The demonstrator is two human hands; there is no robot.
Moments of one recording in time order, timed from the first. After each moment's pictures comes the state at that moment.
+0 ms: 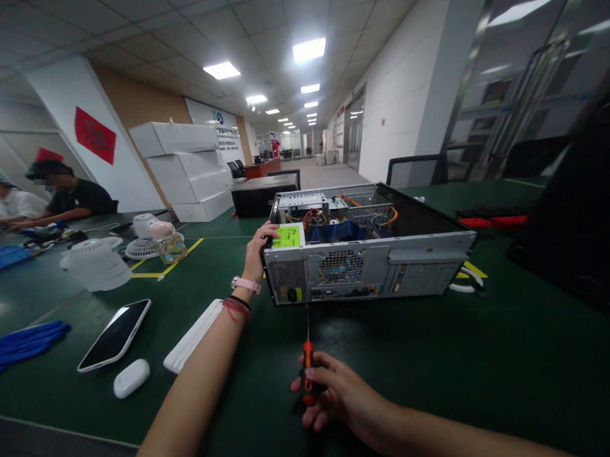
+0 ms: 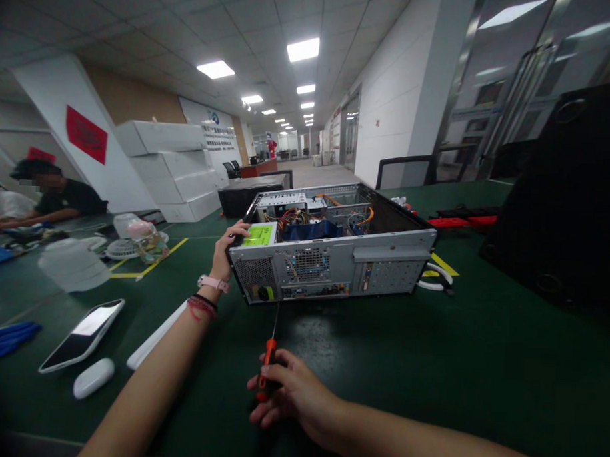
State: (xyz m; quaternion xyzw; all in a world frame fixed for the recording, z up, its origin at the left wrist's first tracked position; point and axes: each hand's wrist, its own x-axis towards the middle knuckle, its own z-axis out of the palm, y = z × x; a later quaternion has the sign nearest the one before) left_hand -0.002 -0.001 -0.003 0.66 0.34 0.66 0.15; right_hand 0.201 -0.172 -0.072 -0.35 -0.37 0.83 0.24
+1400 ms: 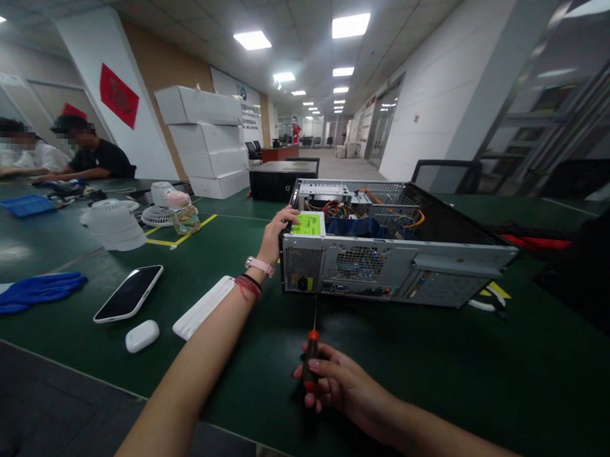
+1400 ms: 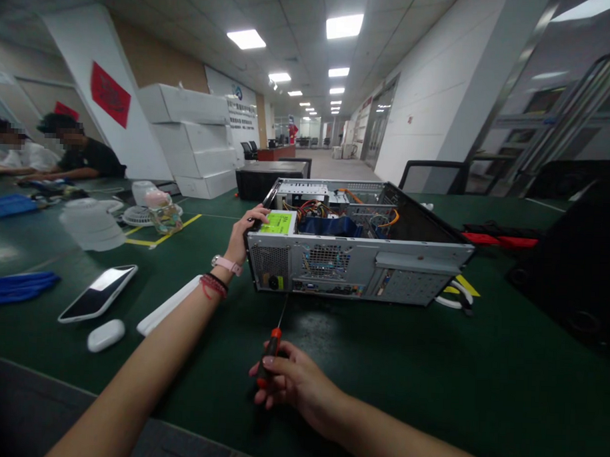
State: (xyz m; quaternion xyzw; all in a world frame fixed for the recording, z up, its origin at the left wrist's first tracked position) left_hand -0.001 -0.004 -0.001 0.66 0.33 0.65 0.16; right_hand 0.205 -0.165 -0.072 -0.33 -0.36 0.84 0.21
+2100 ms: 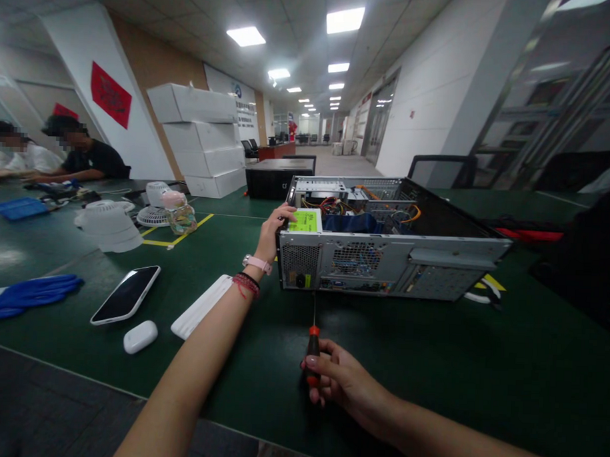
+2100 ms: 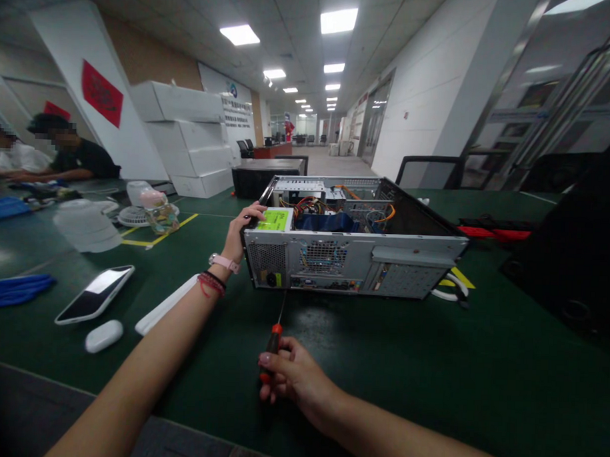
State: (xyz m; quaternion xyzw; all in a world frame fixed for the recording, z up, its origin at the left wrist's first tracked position) left_hand 0.001 -0.006 0.001 0.66 0.34 0.65 0.16; right_hand 0.204 -0.169 -0.077 -0.37 -0.38 0.81 0.24
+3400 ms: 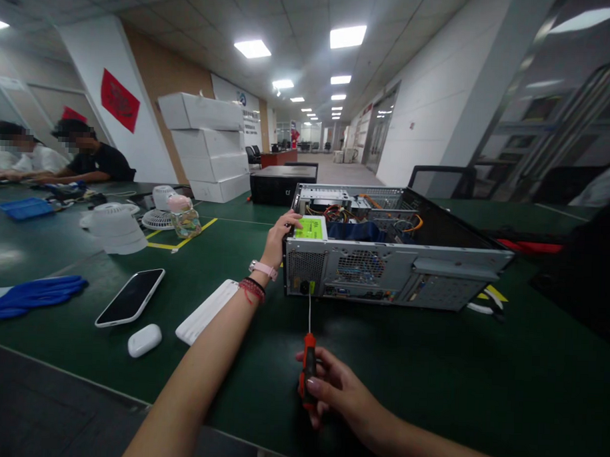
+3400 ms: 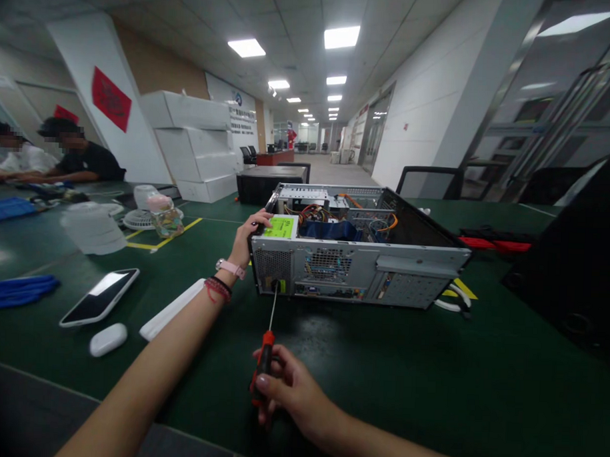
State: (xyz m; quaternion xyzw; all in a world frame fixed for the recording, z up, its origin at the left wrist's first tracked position) left_hand 0.002 -0.005 0.001 0.66 0.33 0.65 0.16; right_hand 0.200 -0.175 -0.082 -0.25 -0.49 0.80 0.25
